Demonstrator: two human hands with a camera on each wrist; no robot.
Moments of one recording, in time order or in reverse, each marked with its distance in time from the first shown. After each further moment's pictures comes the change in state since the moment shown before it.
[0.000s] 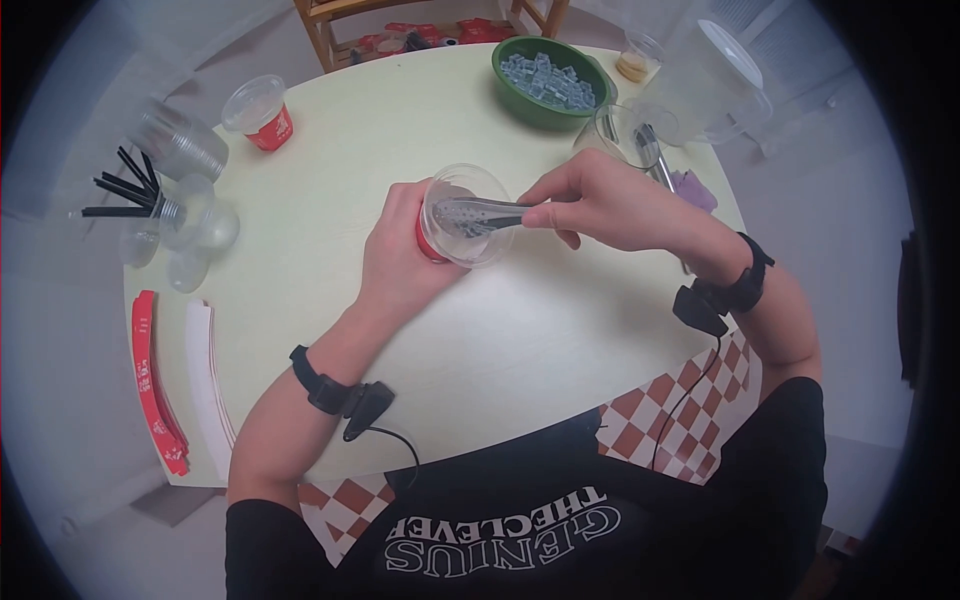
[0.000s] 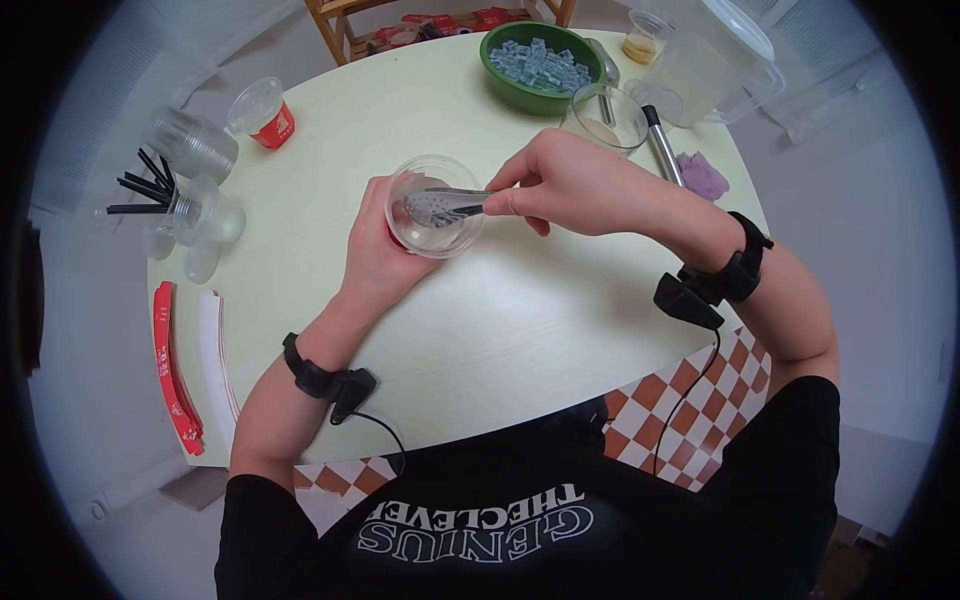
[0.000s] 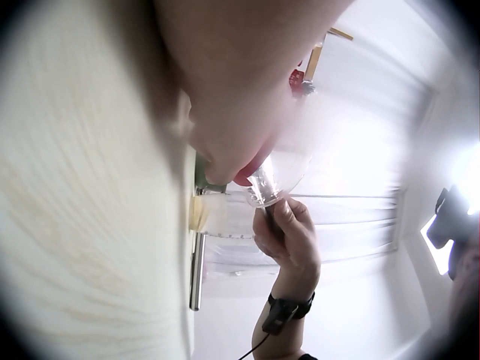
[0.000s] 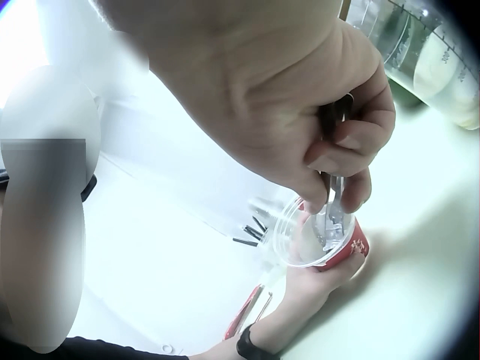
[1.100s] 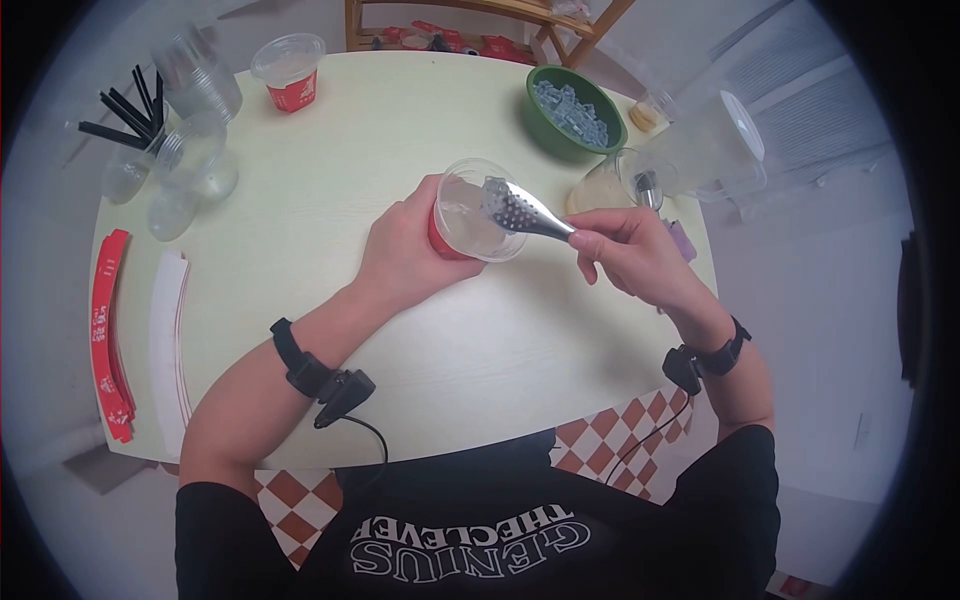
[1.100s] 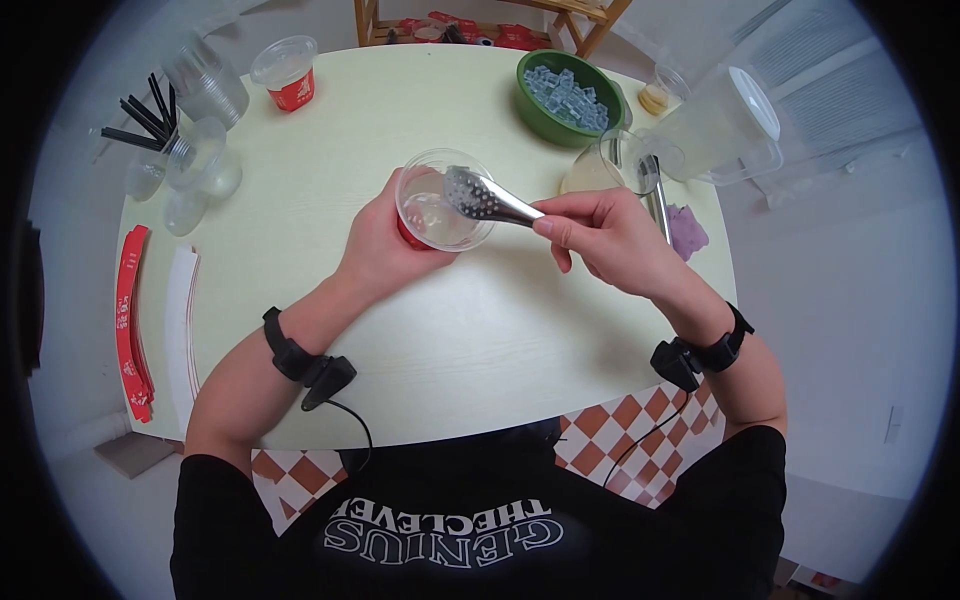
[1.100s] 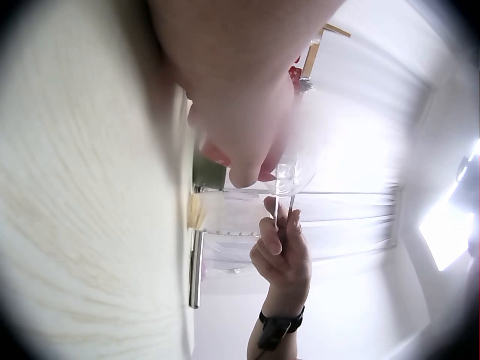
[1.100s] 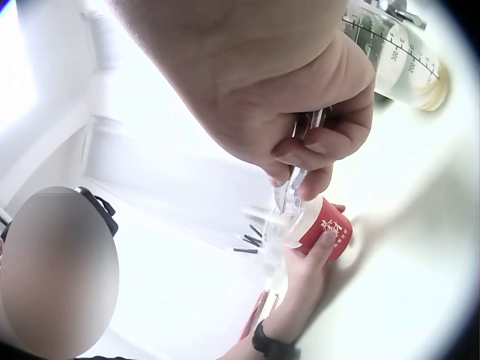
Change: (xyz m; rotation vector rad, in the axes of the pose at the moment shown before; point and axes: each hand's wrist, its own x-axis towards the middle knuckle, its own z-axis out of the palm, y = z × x) left_hand -0.003 -0.007 -0.002 -0.182 0.005 -0.076; right_hand -0.026 0.020 0.012 0.422 0.141 0.061
